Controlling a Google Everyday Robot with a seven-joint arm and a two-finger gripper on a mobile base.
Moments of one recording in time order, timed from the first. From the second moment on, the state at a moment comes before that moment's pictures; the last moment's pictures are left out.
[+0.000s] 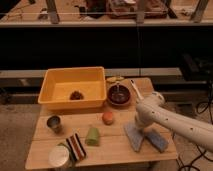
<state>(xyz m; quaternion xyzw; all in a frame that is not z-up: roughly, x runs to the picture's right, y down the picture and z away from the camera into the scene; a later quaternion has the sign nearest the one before) 0.206 0.214 0.820 -0.20 -0.22 -0.74 0.60</state>
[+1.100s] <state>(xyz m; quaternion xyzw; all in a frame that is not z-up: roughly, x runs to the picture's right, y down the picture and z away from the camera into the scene) 0.151 0.177 0.773 -0.16 -0.21 -0.77 0.58</state>
